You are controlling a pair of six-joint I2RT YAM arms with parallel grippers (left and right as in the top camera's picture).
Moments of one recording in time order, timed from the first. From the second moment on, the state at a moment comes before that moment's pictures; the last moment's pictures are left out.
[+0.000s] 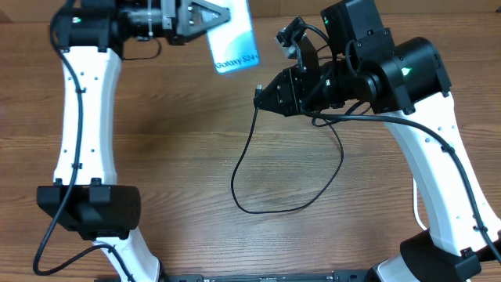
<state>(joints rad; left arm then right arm) 0.00 1.96 2.20 -0.92 1.38 -0.47 0.44 1.72 2.13 -1.40 -0.71 0.28</state>
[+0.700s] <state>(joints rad) 0.07 1.96 2.20 -1.32 0.51 -0.31 0.45 1.74 1.36 -0.65 -0.36 0.65</state>
